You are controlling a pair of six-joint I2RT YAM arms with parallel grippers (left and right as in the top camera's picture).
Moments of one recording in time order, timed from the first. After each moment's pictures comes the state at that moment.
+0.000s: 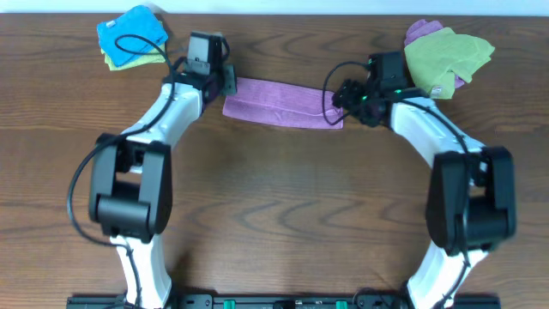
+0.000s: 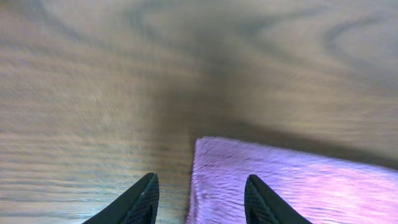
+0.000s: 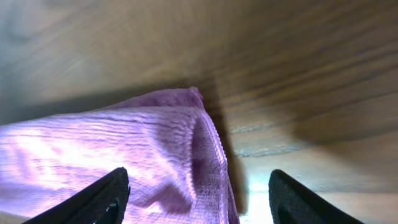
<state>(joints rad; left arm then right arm) -0.21 2.05 1.48 -0.29 0.04 -0.26 0.13 1.96 1.32 -0.37 -0.21 0.63</state>
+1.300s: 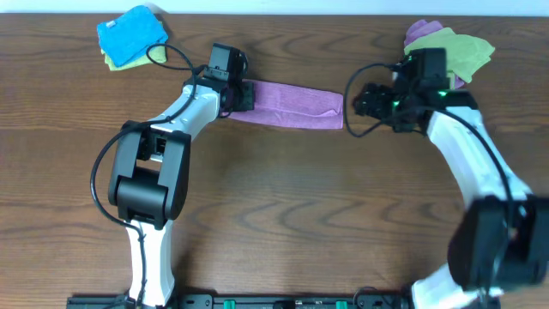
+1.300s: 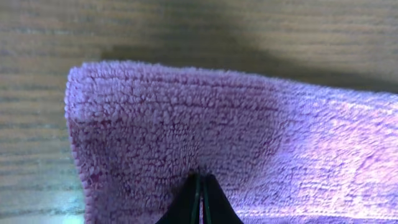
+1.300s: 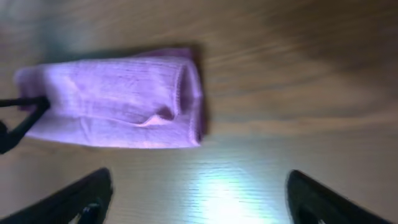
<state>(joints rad) -0.27 2.19 1.52 -0.39 0.18 -0.27 0.04 1.79 1.27 -0.58 -0.35 0.38</state>
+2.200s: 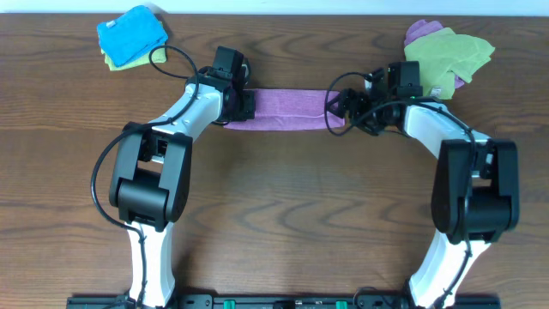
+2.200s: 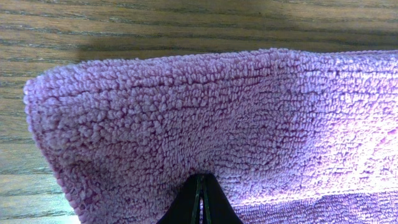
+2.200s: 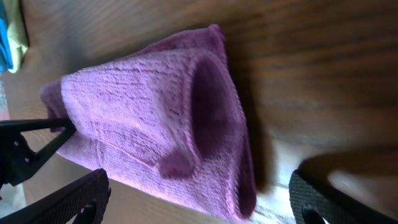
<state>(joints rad) -0.29 2.18 1.53 -0.55 0.16 -0.27 0.04 2.05 1.26 -0.30 -0.60 0.45</state>
